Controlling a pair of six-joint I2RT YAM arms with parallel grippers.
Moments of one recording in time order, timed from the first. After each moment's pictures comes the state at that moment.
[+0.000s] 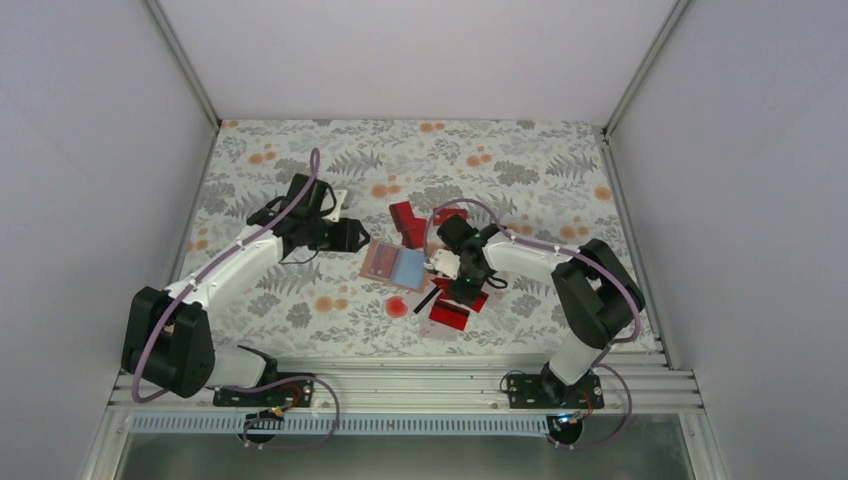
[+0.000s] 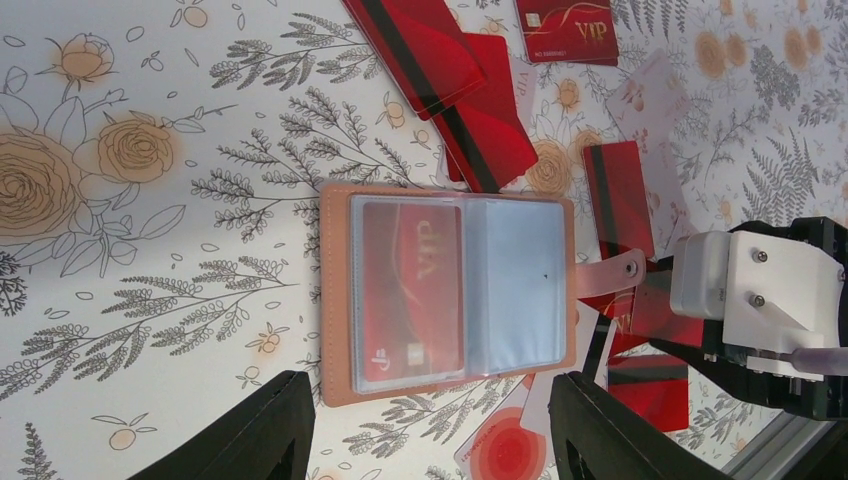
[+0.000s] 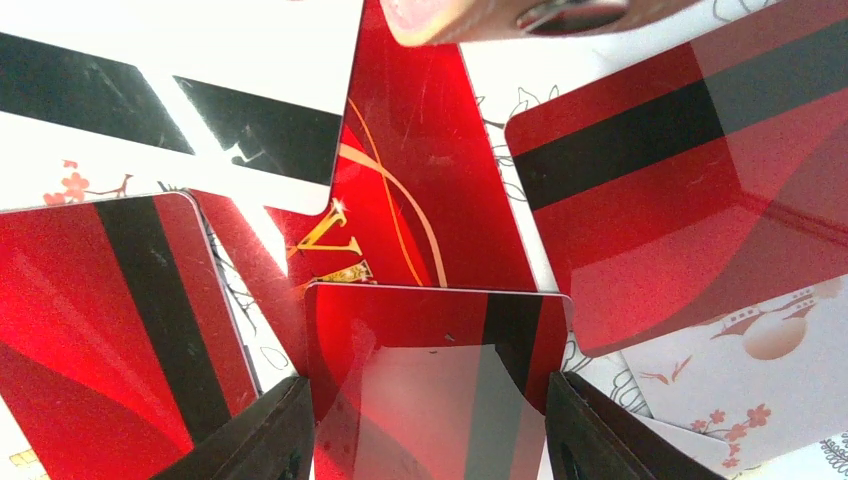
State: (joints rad) left arm -0.37 1.35 0.94 -0.56 0.37 -0.32; right arm 0.69 1.71 0.94 -0.73 -0.01 -0.40
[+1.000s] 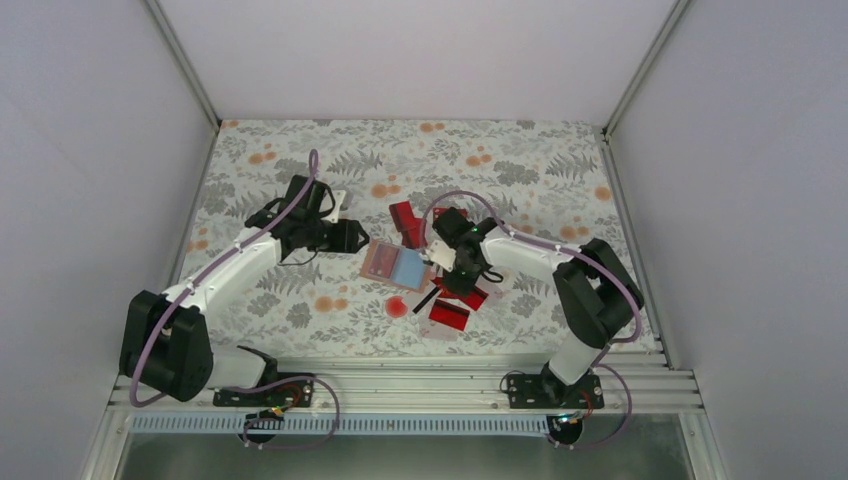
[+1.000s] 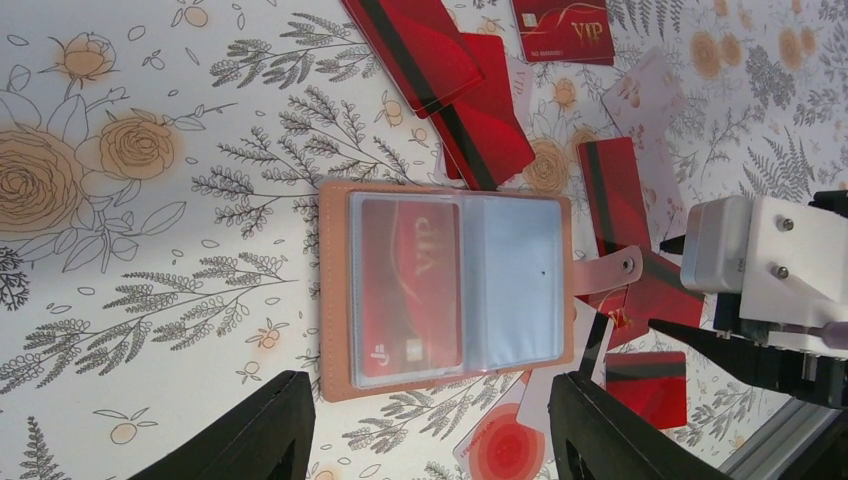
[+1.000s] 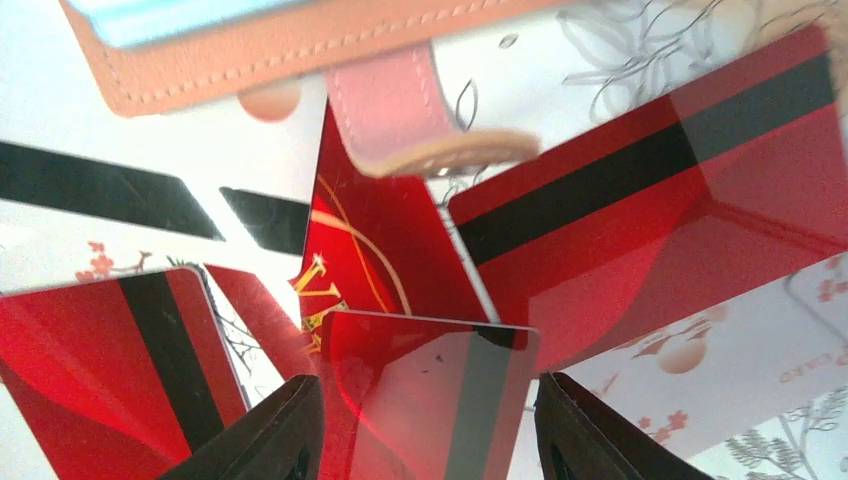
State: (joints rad) left arm -0.37 1.33 0.92 -0.55 0.37 -0.32; right arm 0.69 1.69 1.02 -0.75 0.01 -0.36
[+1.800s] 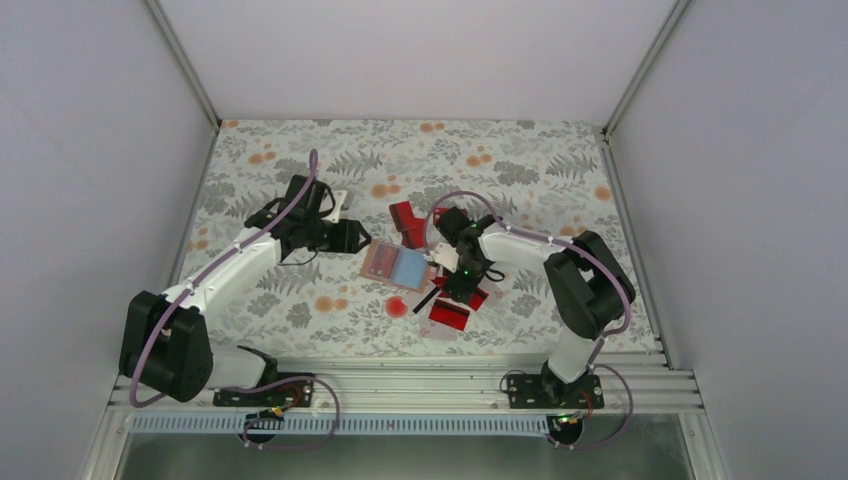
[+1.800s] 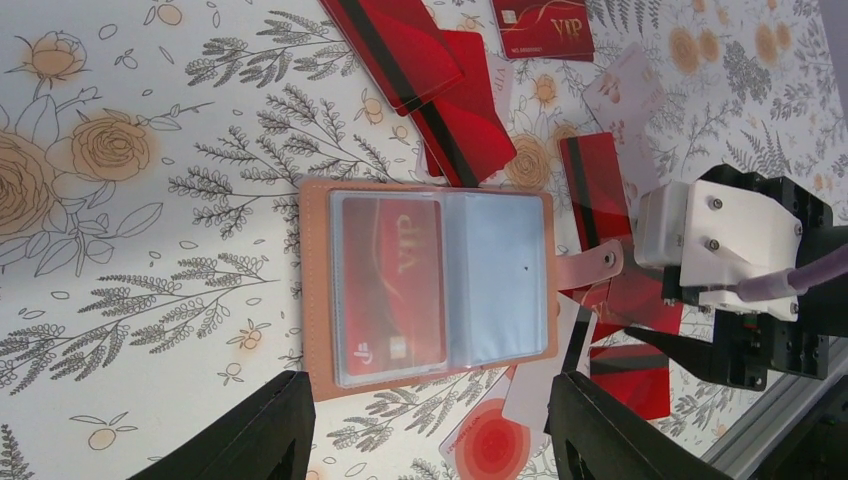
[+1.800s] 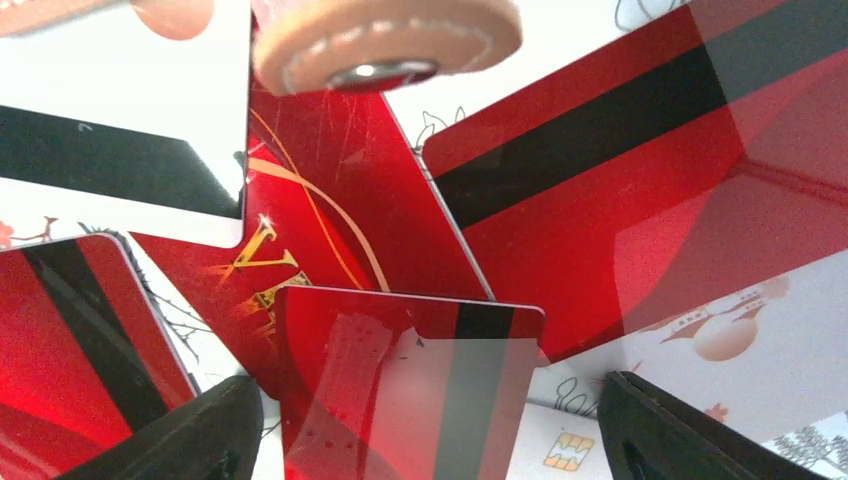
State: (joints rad) left arm -0.37 1.33 0.92 -0.55 0.40 -0.32; right arm 0.66 1.75 1.03 -0.79 0.00 -0.37
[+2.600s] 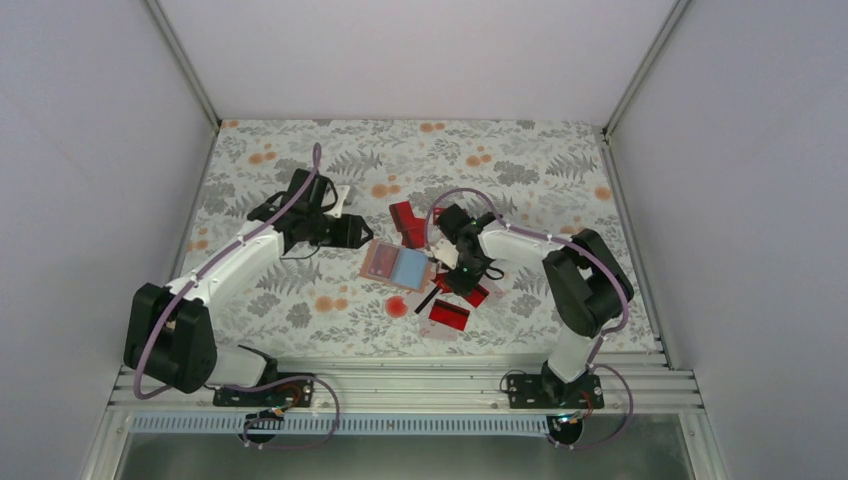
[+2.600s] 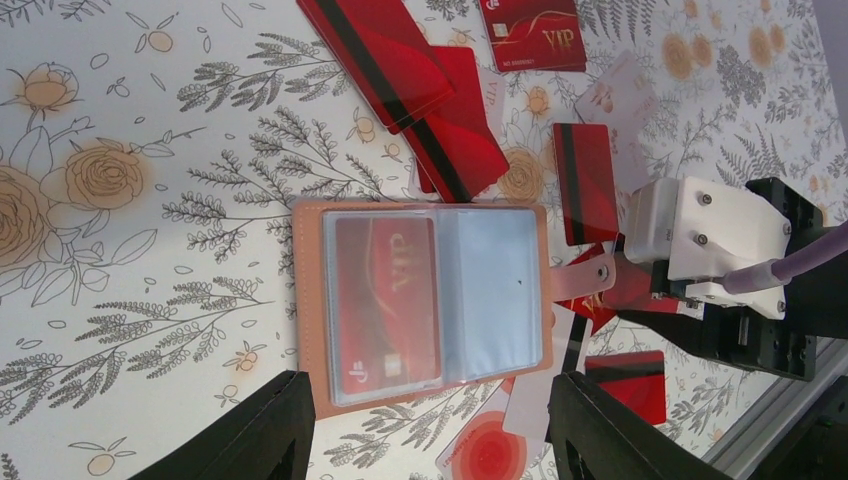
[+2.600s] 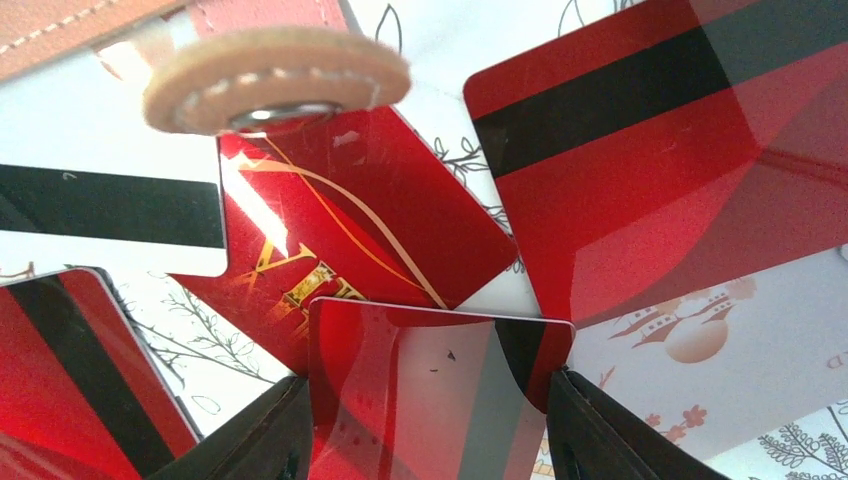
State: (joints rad) left arm -0.37 1.36 0.97 -0.57 0.40 -0.31; right arm 0.65 1.77 1.06 -0.79 -0.01 -0.33
